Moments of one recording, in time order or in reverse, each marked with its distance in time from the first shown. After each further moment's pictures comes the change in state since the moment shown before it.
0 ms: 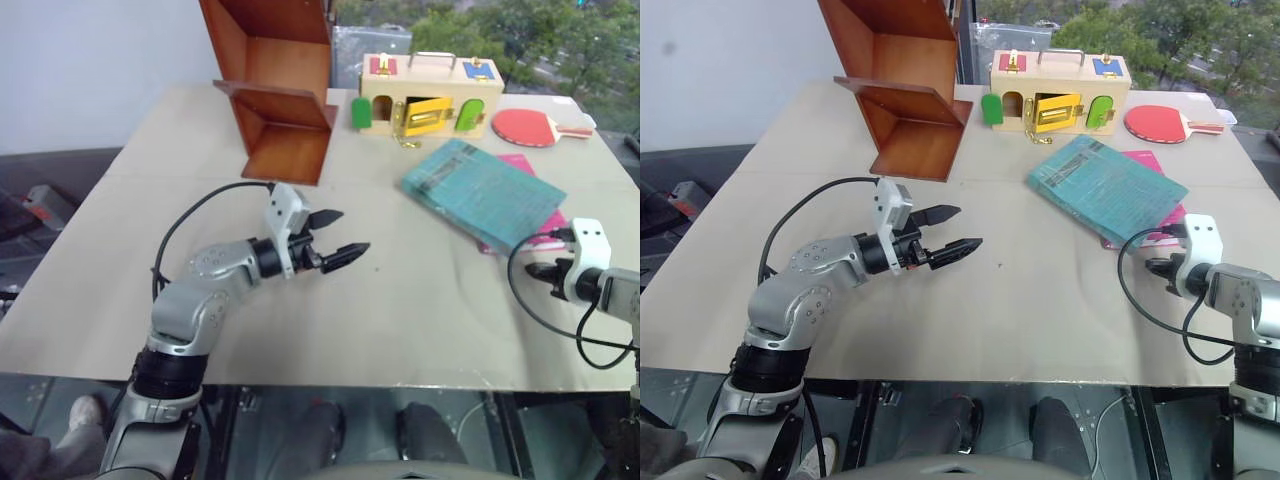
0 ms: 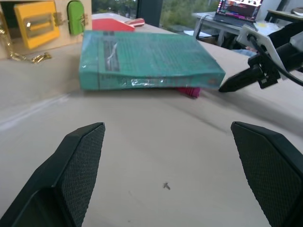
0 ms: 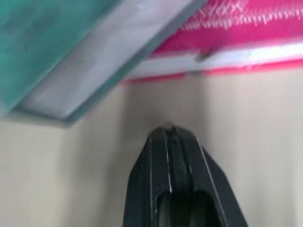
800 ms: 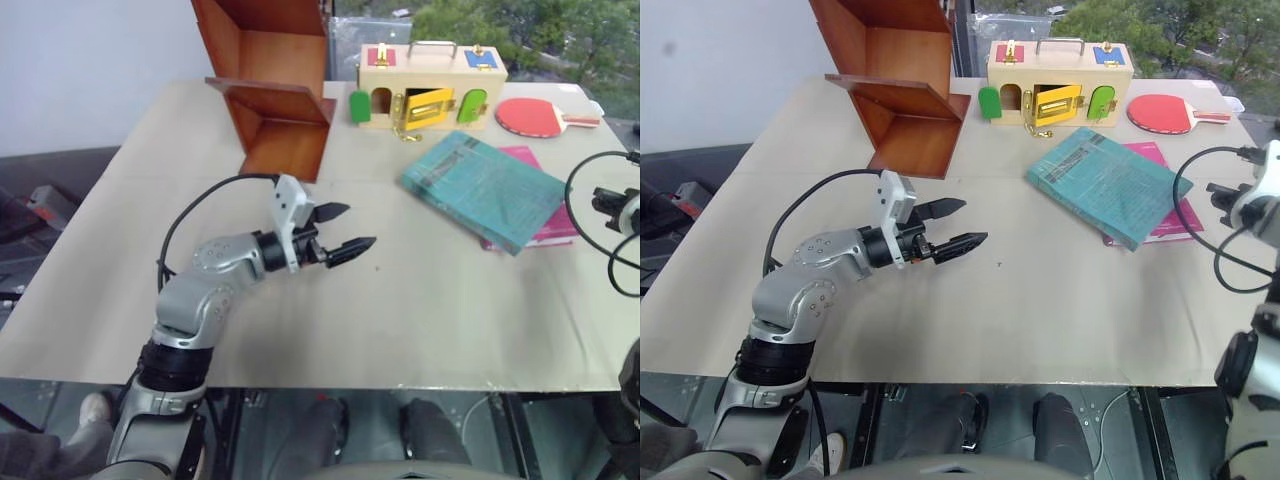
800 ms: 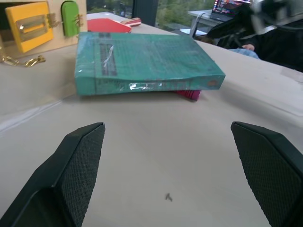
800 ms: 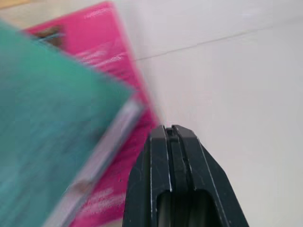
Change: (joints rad) left arm -0.041 -0.017 -0.004 0.007 0.001 -0.002 -0.004; right arm -0.555 -0.135 -0.094 0.784 -0.138 -0.361 -0.138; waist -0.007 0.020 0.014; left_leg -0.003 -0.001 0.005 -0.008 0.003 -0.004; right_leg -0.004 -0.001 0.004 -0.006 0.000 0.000
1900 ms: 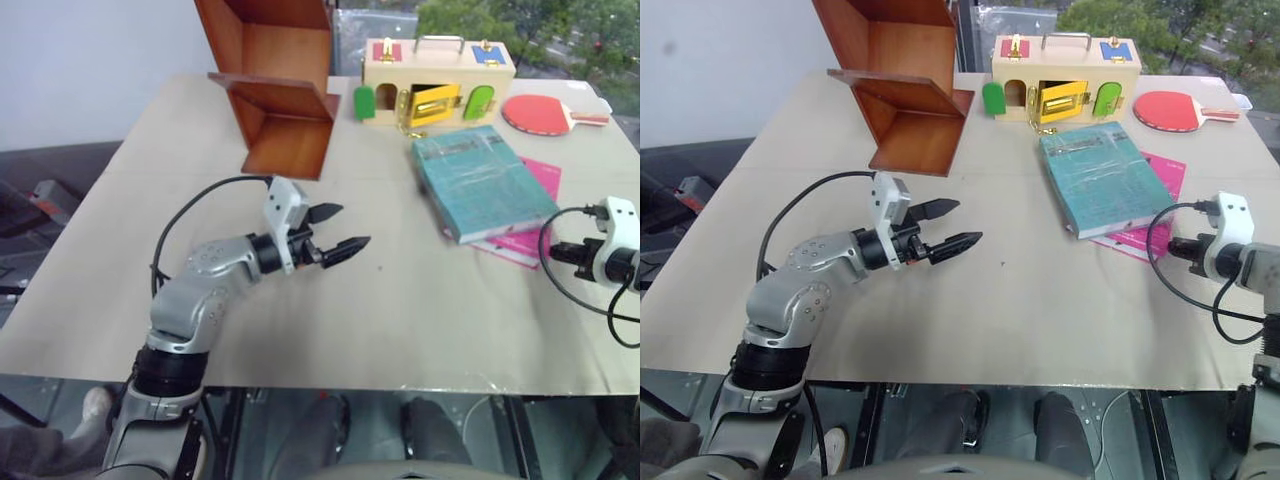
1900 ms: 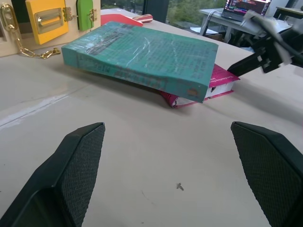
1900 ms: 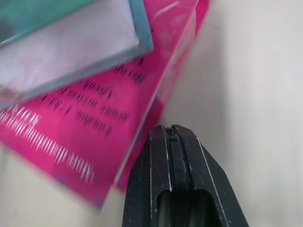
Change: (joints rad) left arm 0.029 0.011 0.016 -0.018 -0.001 0.002 0.019; right arm 0.410 -0.023 0.006 -0.604 0.132 0.354 0.261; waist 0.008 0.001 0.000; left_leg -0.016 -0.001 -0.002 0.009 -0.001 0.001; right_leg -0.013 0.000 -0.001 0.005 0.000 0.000
